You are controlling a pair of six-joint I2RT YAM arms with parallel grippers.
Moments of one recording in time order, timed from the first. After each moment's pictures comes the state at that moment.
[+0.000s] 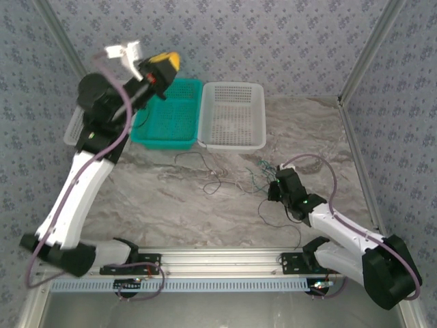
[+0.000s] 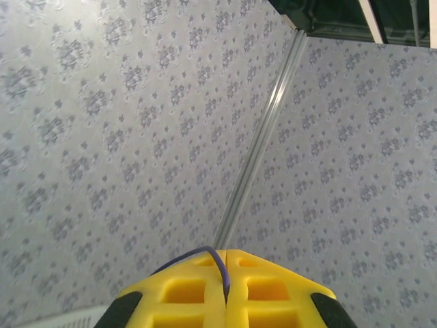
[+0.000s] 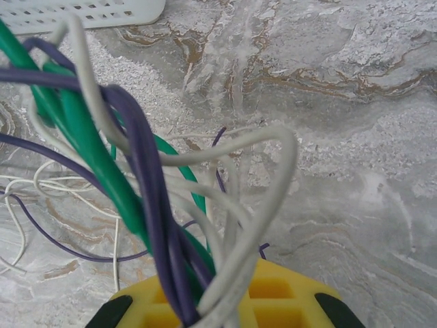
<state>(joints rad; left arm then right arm) -0.41 1.34 1.64 0.02 0.38 -0.49 0.51 1.00 0.42 -0.21 0.20 0.46</state>
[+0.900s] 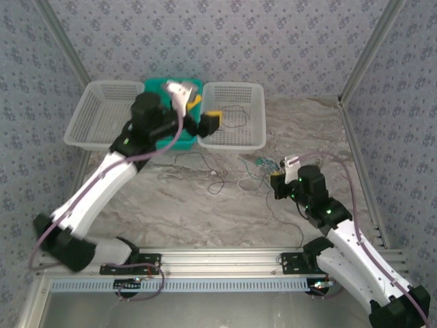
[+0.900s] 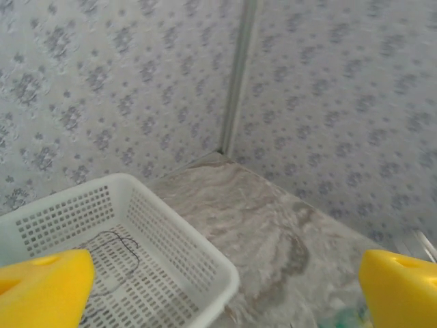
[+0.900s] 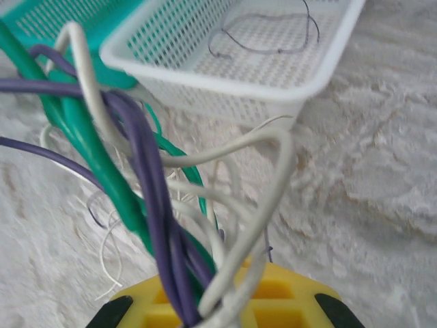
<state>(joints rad) -0.57 1.22 1.25 -0.11 0.37 -0.11 0.41 0.69 0.56 -0.35 -0.13 0.14</state>
